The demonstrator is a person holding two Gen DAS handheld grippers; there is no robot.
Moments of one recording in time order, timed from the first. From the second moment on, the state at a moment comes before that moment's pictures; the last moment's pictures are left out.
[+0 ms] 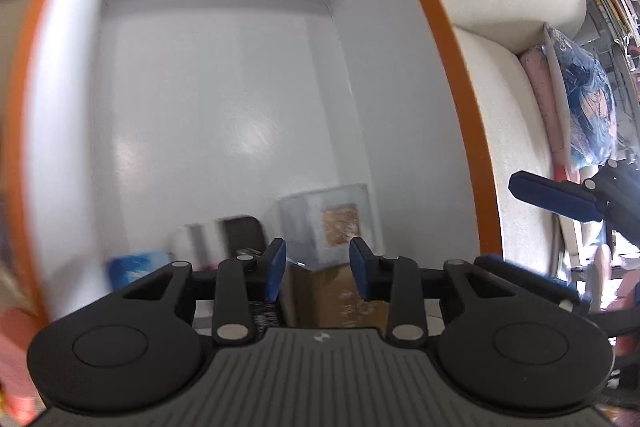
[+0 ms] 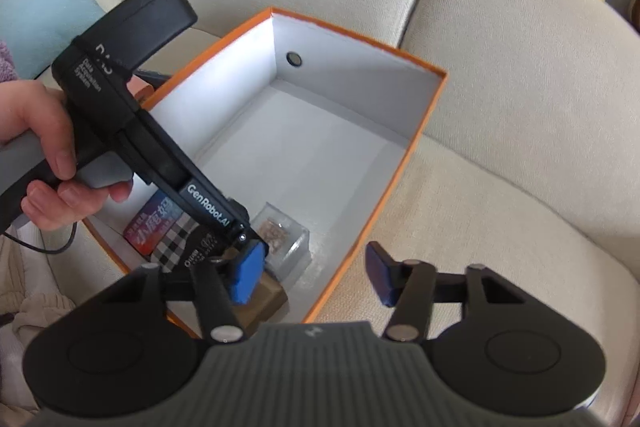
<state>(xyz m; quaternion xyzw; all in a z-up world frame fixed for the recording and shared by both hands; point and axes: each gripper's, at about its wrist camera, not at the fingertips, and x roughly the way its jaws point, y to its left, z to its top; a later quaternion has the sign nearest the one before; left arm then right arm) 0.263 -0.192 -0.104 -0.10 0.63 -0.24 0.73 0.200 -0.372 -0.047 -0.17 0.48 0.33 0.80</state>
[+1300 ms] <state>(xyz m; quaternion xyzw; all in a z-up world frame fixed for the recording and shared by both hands) 0.217 -0.044 -0.042 -0.14 0.54 -0.17 0.81 0.192 -0.233 -0.134 -0.54 0.53 0.41 0.51</state>
